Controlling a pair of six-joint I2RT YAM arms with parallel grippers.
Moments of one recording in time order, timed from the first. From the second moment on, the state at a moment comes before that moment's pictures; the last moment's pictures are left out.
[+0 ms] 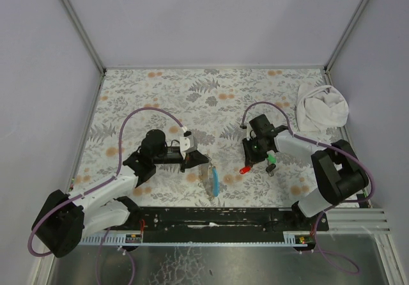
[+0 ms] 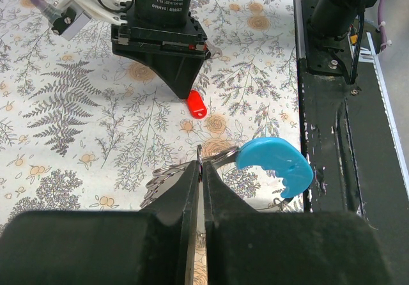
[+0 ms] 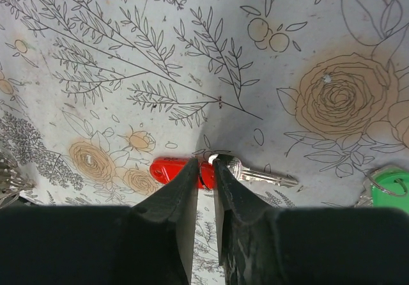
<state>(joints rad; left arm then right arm) -0.63 1.04 0.46 0.32 0.81 0.16 0.48 1.55 0.81 -0.49 -0.24 0.19</state>
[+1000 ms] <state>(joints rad) -0.63 1.05 0.46 0.32 0.80 0.16 0.52 1.54 0.85 -0.54 -0.22 0.18</state>
